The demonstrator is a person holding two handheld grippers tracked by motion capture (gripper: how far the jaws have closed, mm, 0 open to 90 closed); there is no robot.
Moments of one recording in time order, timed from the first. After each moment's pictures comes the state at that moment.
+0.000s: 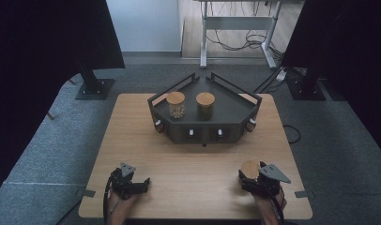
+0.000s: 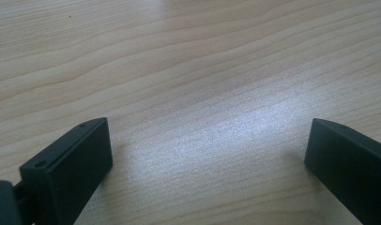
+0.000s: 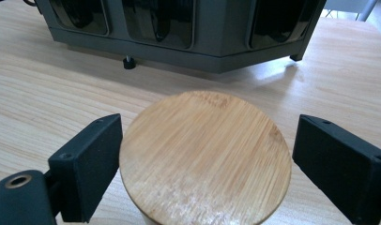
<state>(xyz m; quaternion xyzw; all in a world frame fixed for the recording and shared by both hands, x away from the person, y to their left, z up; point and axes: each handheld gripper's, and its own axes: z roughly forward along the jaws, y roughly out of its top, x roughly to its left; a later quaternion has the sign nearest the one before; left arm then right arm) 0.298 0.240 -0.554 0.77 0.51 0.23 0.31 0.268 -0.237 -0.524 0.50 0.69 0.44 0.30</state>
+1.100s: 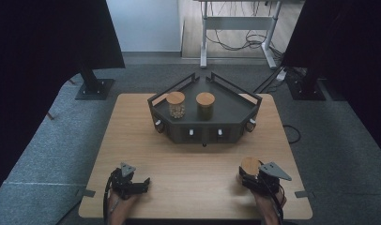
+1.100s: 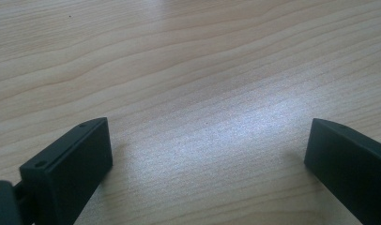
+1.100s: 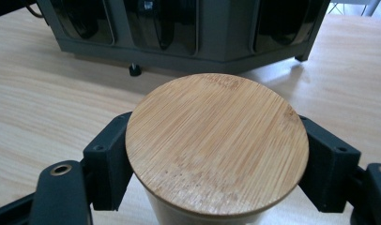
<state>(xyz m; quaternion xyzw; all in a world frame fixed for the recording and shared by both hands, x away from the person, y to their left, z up) 0.298 0.240 -0.554 0.77 0.51 0.23 0.31 0.272 -0.234 -0.513 0.50 0.68 0.45 0.29</state>
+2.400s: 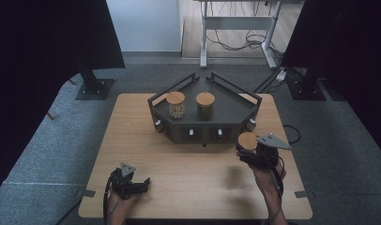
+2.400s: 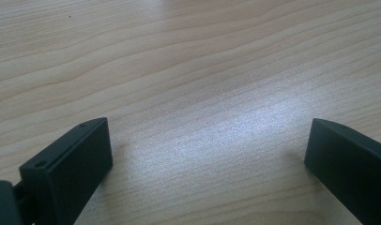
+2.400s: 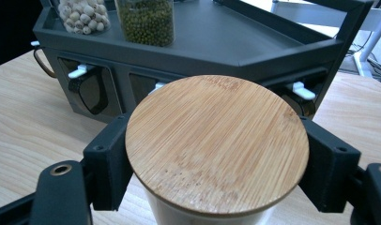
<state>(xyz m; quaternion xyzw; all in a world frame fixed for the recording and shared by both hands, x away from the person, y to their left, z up) 0.298 0.240 -0.554 0.77 0.51 0.23 0.31 0.321 -0.223 -0.437 0.48 0.69 0.46 0.29</state>
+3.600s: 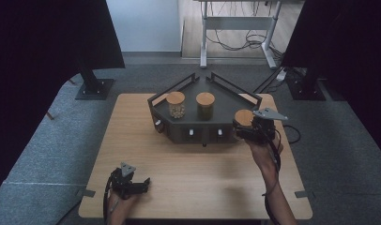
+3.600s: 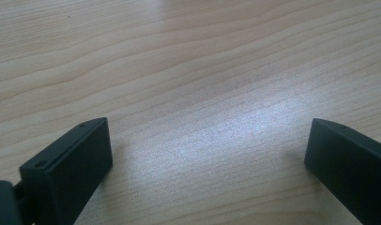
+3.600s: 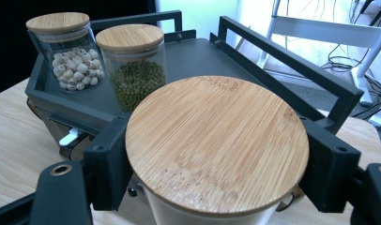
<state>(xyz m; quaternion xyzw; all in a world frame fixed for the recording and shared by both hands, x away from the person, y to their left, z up) 0.299 0.240 -0.554 0.77 0.51 0.23 0.31 0.372 -0.211 -0.383 0.47 0.69 0.46 0.30</state>
